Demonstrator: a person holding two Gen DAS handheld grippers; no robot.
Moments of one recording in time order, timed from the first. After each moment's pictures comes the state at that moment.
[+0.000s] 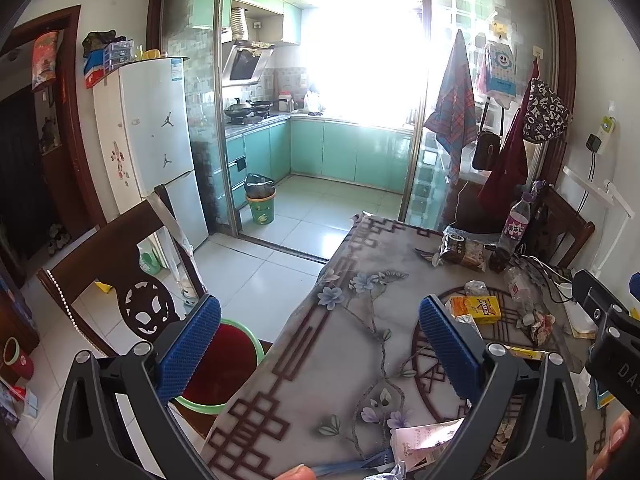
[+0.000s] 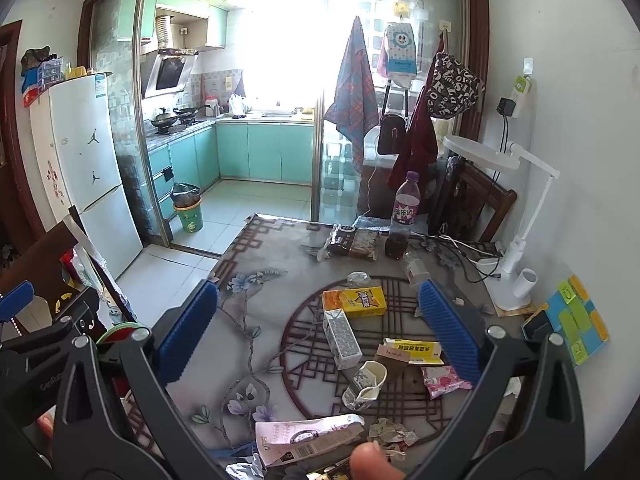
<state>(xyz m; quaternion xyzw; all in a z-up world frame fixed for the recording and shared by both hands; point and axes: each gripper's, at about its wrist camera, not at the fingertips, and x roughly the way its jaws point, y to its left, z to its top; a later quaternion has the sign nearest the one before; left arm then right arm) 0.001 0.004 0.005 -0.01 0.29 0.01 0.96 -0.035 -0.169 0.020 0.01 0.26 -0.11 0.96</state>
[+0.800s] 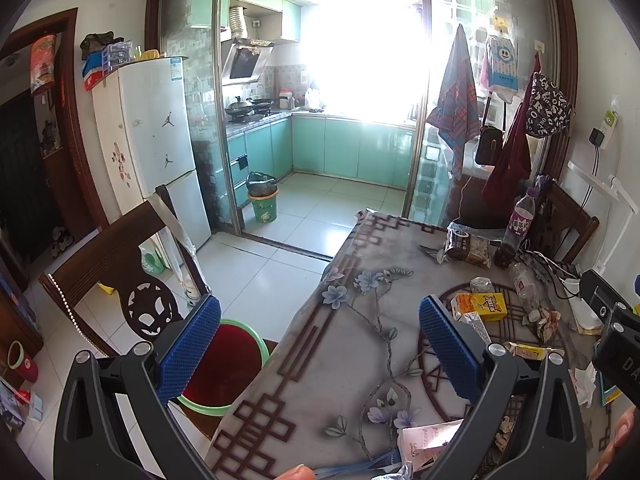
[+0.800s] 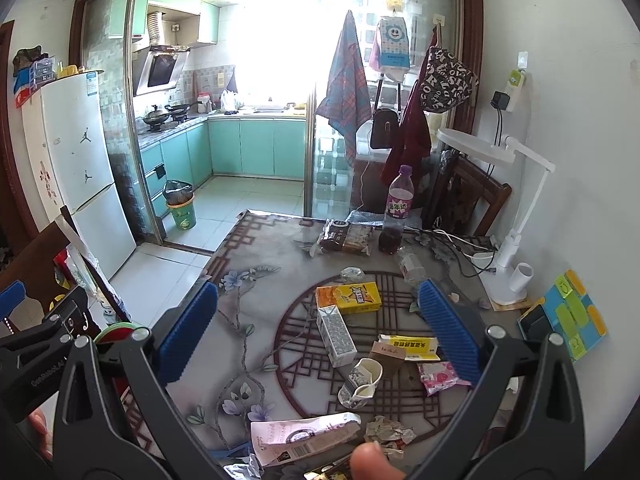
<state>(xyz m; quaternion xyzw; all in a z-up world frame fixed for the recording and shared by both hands) 0.005 0.006 0.001 -0.01 0.30 0.02 0.95 -0.031 -0.172 0.013 0.01 0.27 -0.13 0.95</state>
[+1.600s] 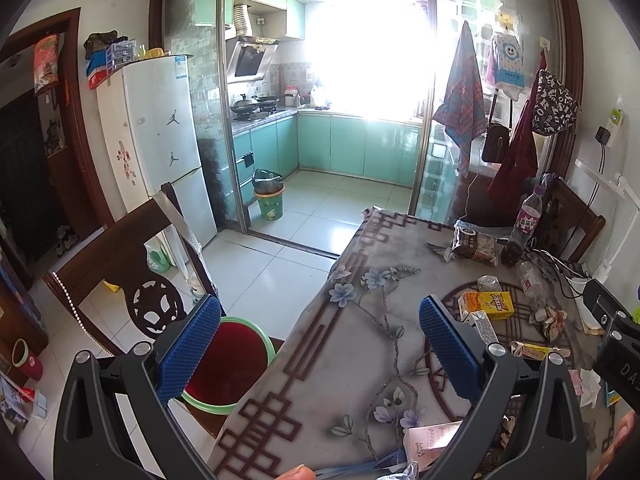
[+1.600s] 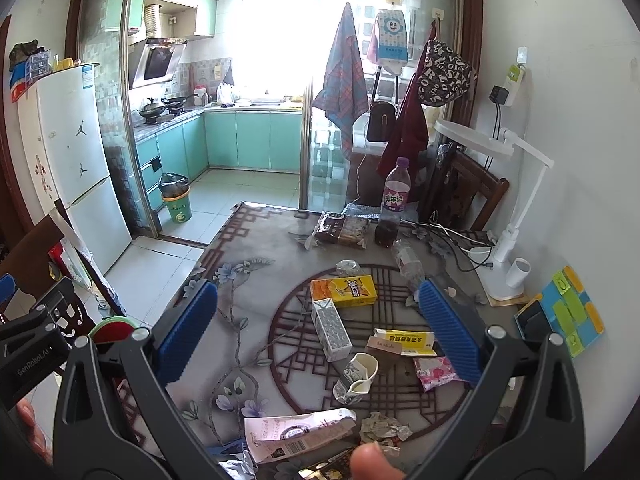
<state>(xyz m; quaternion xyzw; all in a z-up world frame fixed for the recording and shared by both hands) 0.010 0.010 -0.002 0.00 0.30 0.03 0.95 -0.025 -0.178 0.007 0.01 0.29 -0.14 0.95</state>
